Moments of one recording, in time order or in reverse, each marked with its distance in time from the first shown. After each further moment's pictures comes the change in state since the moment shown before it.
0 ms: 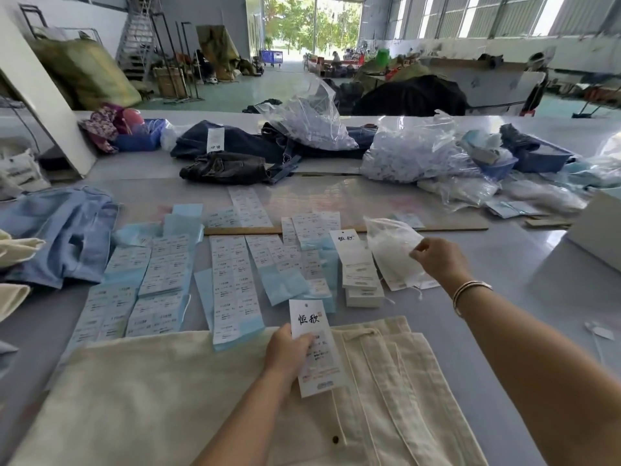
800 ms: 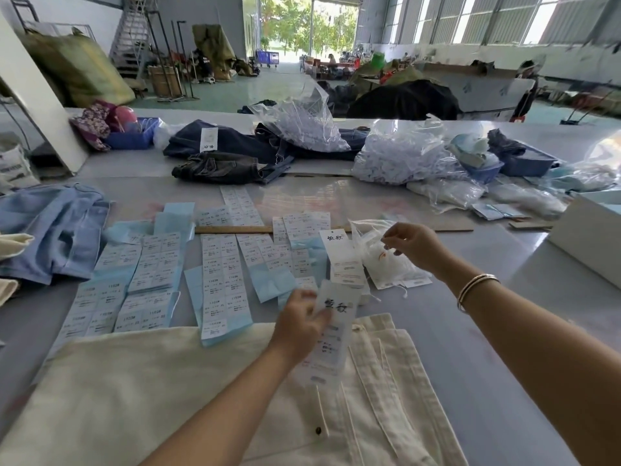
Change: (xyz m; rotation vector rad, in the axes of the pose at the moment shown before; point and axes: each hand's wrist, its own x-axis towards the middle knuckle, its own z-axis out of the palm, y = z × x) left_hand -0.008 0.034 0.017 0.289 -0.165 0.475; right_hand -0.020 -0.028 -0.033 0.315 -0.193 -0.310
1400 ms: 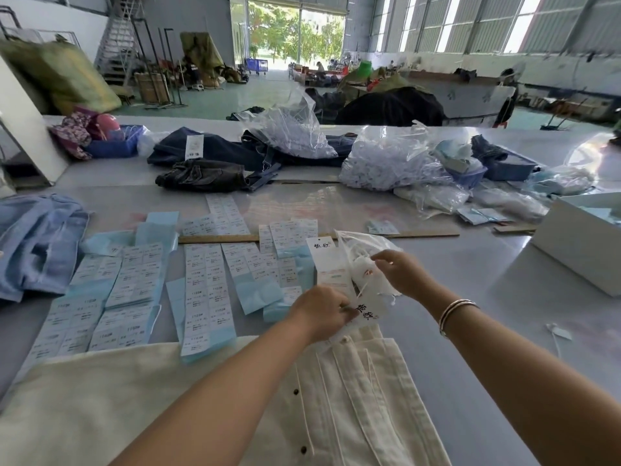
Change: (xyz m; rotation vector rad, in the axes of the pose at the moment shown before) left_hand 0.056 0.038 0.026 0.629 -0.266 0.332; right_hand -0.010 0.027 0.022 -0.180 0.033 0.048
